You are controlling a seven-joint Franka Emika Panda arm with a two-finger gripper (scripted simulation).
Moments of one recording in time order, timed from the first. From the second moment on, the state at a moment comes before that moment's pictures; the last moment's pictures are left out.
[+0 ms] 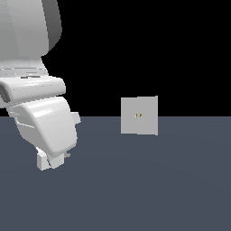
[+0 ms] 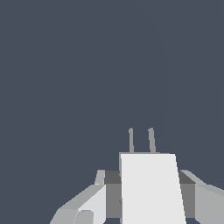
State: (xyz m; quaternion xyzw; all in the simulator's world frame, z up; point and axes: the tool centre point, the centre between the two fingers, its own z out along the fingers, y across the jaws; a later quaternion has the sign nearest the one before) arm -0.073 0.128 0.015 0.92 -0.35 0.14 0.06
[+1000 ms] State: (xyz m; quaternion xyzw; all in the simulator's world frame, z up) arm -0.074 0.029 0.065 0.96 -0.24 0.15 0.04
